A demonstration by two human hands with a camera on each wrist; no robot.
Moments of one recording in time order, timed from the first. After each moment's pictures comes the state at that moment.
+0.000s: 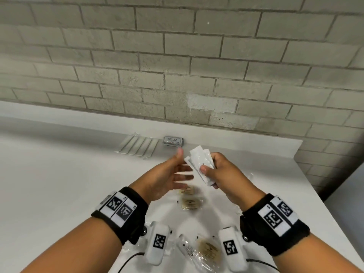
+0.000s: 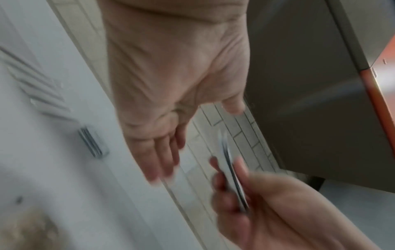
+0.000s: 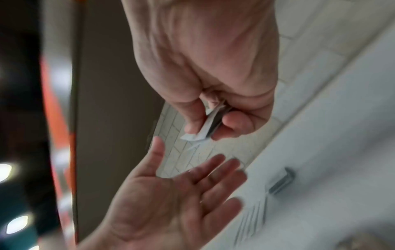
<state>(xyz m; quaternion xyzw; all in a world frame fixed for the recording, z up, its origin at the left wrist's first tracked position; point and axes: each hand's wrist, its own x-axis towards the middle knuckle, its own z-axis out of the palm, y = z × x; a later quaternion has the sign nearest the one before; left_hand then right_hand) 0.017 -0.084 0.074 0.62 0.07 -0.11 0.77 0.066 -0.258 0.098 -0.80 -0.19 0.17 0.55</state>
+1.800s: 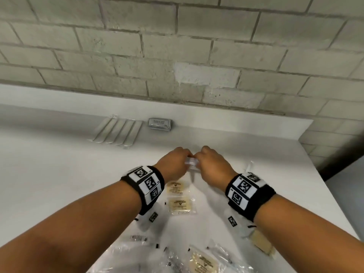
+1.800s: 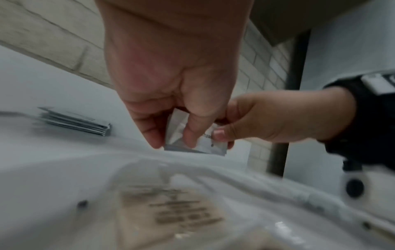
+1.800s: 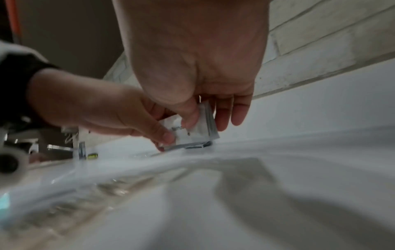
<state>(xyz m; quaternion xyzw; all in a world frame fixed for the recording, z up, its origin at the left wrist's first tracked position) 0.149 -0.088 -0.009 0.96 -0.02 -0.02 0.26 0.189 -0.240 -0.007 -0.93 -0.35 0.02 0.10</state>
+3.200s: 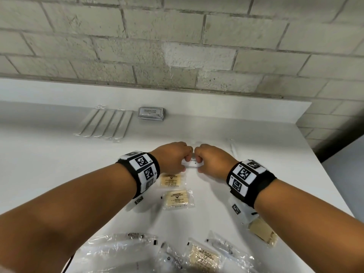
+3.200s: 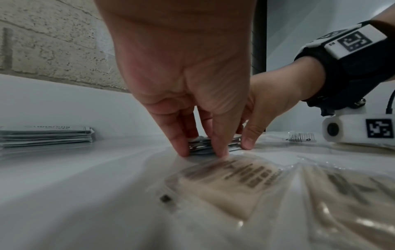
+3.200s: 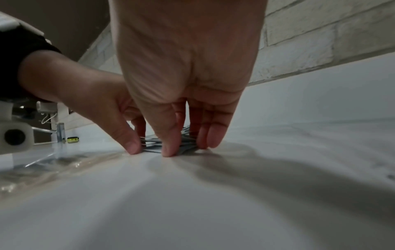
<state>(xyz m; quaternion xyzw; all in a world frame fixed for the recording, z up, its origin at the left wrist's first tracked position) 0.169 -0.080 -0.023 0.97 -0.15 -0.11 0.15 0.199 -0.254 -0.012 -0.92 -0.33 0.15 0.11</state>
